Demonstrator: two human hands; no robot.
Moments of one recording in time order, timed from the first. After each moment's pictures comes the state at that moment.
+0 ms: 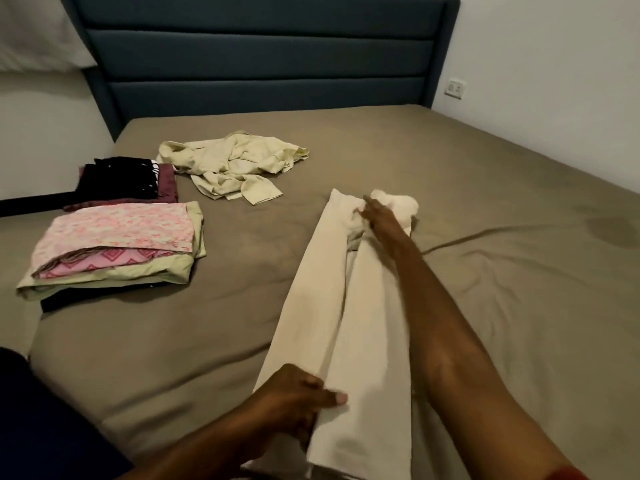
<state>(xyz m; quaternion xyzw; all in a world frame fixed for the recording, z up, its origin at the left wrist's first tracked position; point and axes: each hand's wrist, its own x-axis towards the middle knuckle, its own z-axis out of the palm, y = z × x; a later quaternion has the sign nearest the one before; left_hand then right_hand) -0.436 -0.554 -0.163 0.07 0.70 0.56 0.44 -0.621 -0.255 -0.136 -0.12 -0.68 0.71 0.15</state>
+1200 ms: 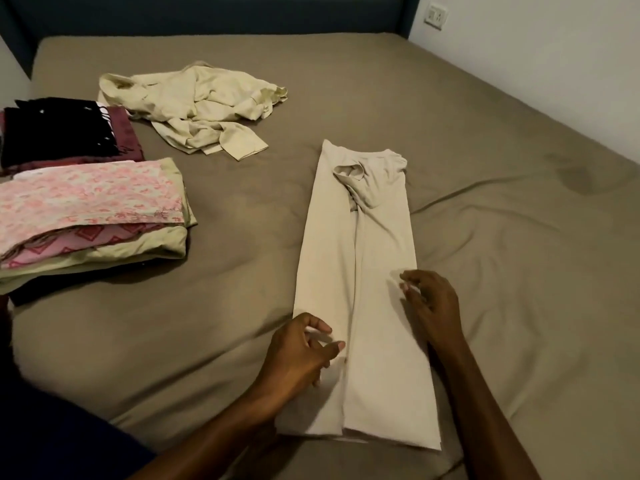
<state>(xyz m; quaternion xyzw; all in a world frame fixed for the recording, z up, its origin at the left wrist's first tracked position) -0.475 -0.585 -0.179 0.12 0.76 0.57 0.30 -0.402 -0.318 -0.203 -0.23 -0.88 0.33 0.27</state>
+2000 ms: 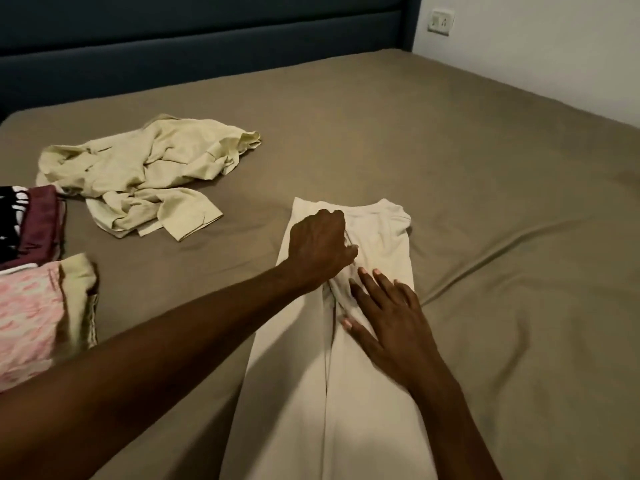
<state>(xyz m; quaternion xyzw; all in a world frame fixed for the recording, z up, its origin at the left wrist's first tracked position) -0.764 -0.285 -0.134 0.33 0.93 0.14 -0.05 -0.603 -0.191 -0.247 -0.08 -0.98 0.08 0.15</state>
